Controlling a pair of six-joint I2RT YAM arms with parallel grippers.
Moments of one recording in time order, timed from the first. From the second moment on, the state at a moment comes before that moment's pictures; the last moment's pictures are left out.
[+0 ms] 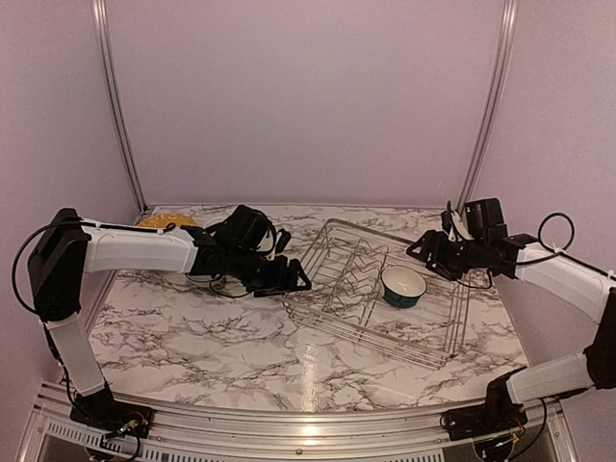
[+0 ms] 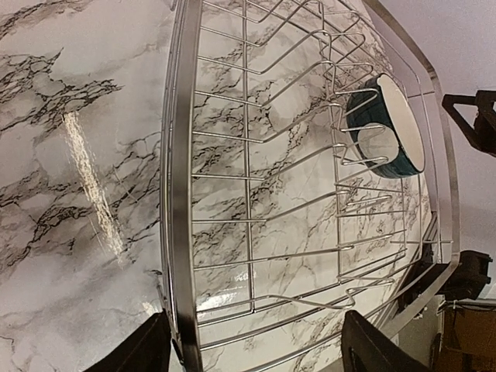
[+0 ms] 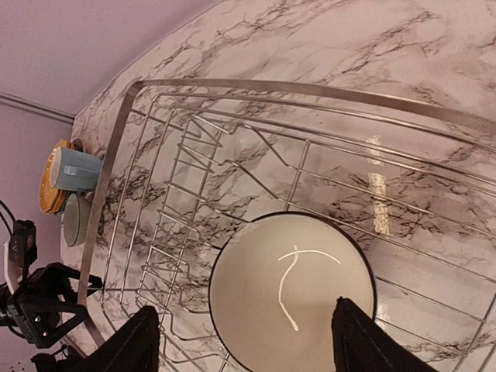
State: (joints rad) left arm -0.82 1.81 1.23 -0.22 0.30 -0.66; right arm 0.25 1.23 0.83 -0.31 -0.35 0.62
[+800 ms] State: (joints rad) left arm -0.82 1.69 1.30 -0.43 0.05 -0.52; right arm 0.30 1.59 1.01 -0.63 -0.04 0.37
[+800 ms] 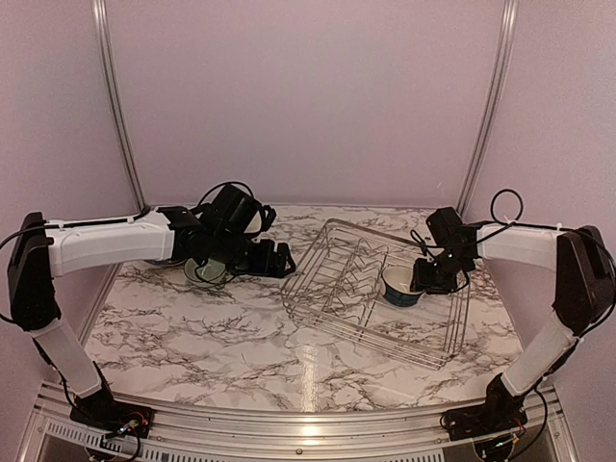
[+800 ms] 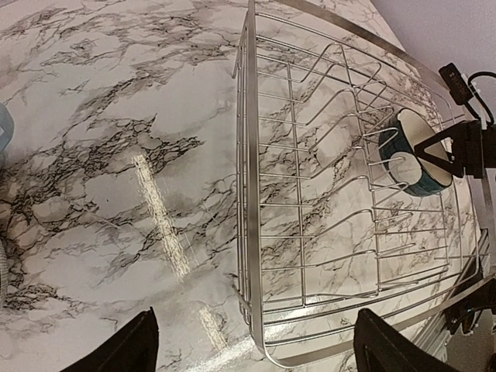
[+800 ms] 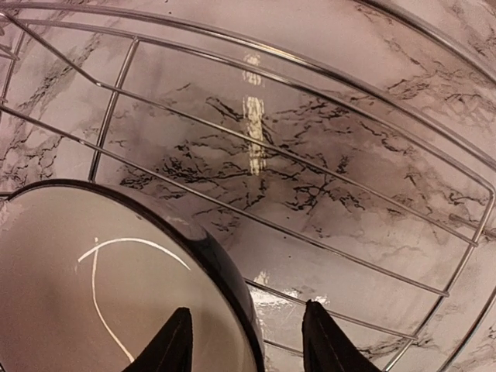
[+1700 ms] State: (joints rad) left arm -0.83 1.66 1.36 -0.47 0.01 -0.51; right arm 0.30 1.49 1.02 -0.62 0.00 0.40
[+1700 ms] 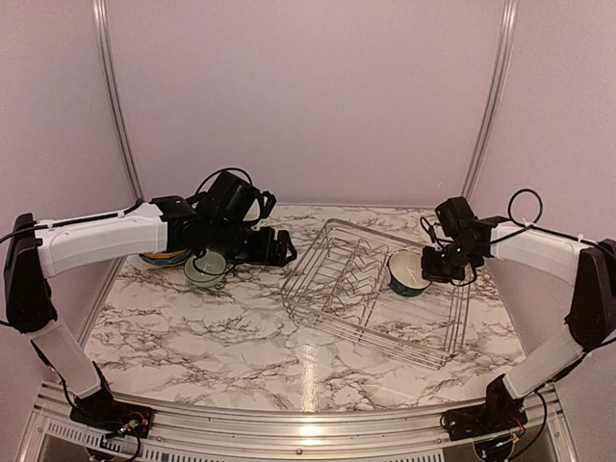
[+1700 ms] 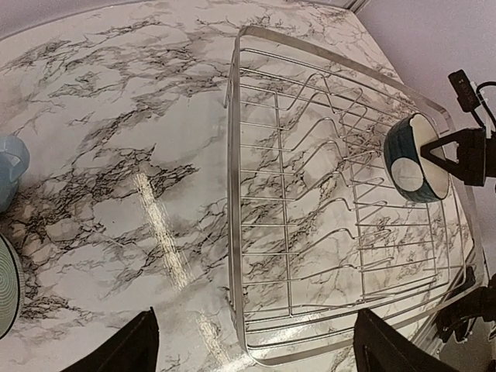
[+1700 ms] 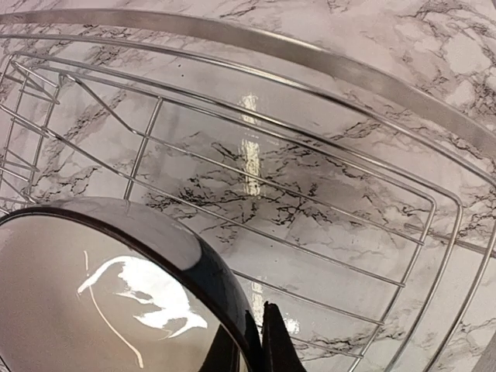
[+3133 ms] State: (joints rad) left arm -1.04 1.82 1.69 -0.62 -0.14 -0.64; right arm 0.90 1.60 1.49 -0.85 0.47 0.55
